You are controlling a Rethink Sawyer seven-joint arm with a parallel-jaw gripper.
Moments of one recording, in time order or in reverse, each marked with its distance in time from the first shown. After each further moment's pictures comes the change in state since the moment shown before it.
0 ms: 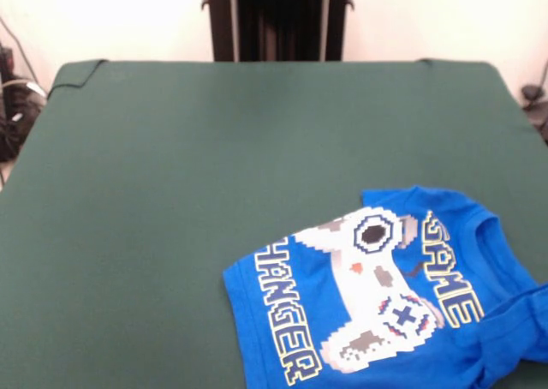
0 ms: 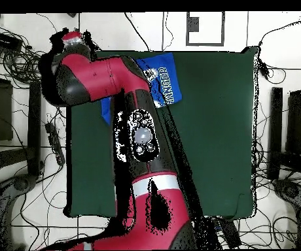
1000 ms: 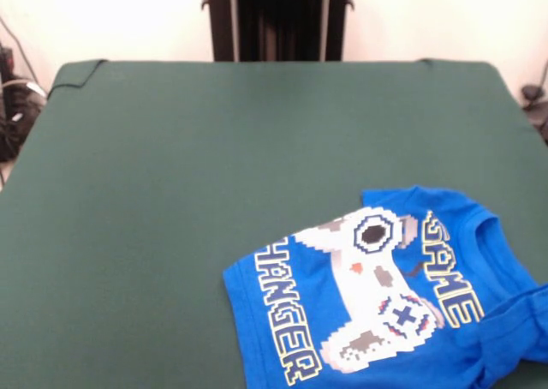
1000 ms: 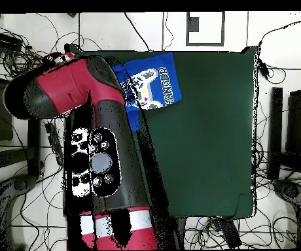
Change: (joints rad) arm 0.129 -0.106 -0.144 0.004 -0.067 0.389 0.000
